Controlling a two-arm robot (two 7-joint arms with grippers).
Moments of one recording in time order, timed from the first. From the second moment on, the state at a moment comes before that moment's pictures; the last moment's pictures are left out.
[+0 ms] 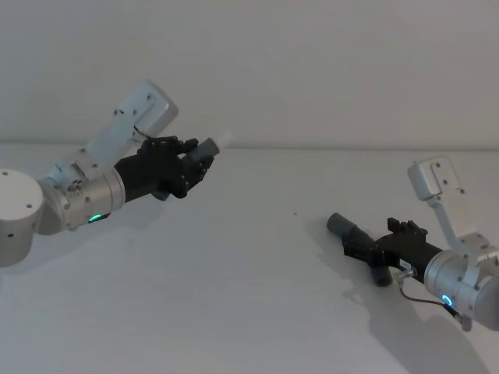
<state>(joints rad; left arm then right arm) -0.50 0.45 0.49 -1.53 -0.20 0.26 -0.47 0.14 0.38 -0.24 -1.71 0.27 0.62 0.19</state>
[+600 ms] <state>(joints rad) -0.53 0.43 0.49 -1.50 -0.19 0.26 -0.49 0.17 0.35 -0.21 -1.67 0.30 0.69 0.21</state>
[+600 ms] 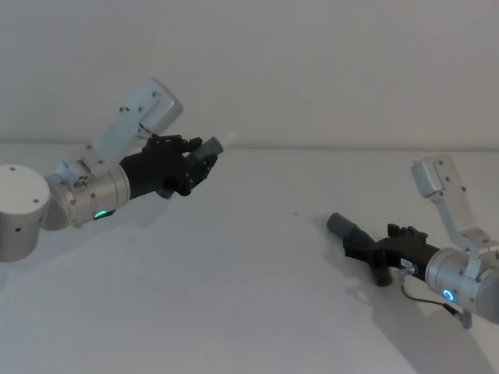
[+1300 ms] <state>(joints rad) -0.54 0.42 0.50 -1.47 -0.20 0.26 -0.50 0.18 0.34 -0.21 -1.65 0.29 0.71 0.23</state>
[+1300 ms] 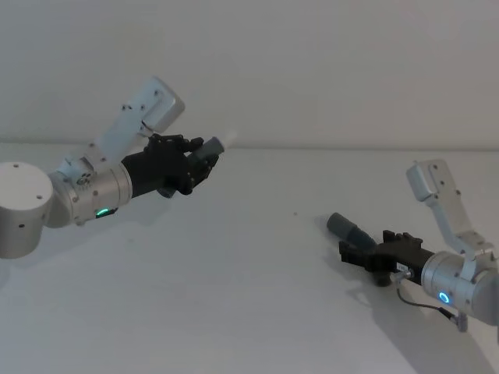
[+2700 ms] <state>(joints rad) -0.54 0.41 0.50 -1.45 -0.20 0.25 -0.49 0.18 0.31 -0.20 -1.63 0.27 0.72 0.24</state>
